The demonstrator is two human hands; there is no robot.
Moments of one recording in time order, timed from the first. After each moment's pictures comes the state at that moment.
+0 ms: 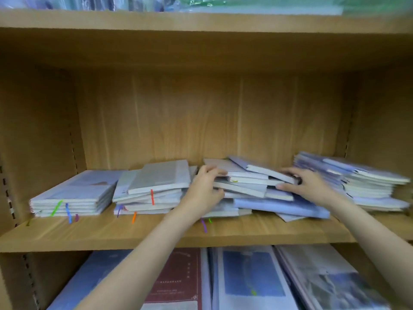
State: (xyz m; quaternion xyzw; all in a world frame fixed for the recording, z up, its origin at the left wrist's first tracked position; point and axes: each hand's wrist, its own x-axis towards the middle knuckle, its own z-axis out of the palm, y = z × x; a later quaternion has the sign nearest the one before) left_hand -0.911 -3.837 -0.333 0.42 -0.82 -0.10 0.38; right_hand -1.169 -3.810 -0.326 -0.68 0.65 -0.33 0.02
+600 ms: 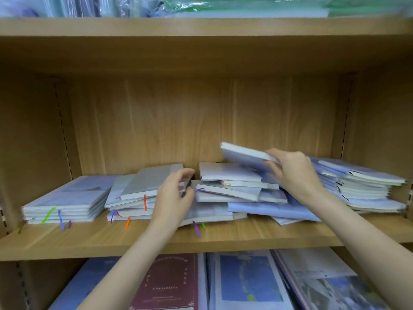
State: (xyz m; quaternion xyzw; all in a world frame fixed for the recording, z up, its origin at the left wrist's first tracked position) left_hand -0.884 -3.829 -0.346 0.40 -0.72 -0.10 0.56; right_hand -1.132 -3.801 -0.299 -0.66 0.59 -0.38 -0.26
